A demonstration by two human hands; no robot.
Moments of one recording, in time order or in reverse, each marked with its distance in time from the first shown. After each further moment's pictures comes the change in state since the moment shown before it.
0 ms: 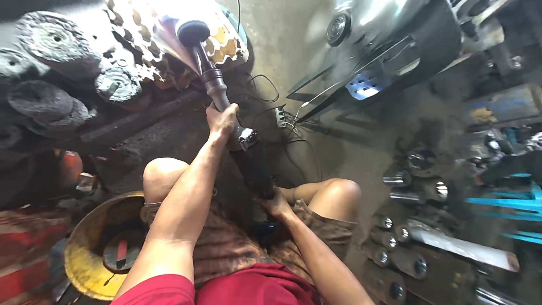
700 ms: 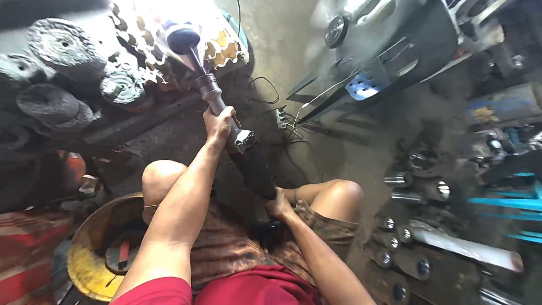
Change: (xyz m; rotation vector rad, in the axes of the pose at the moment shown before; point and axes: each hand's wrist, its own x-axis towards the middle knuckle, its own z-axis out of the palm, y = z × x) left_hand -0.004 -0.005 -0.009 -0.142 -0.020 0.057; right_hand -0.003 -0.003 -0.003 -0.230 0.073 -0.050
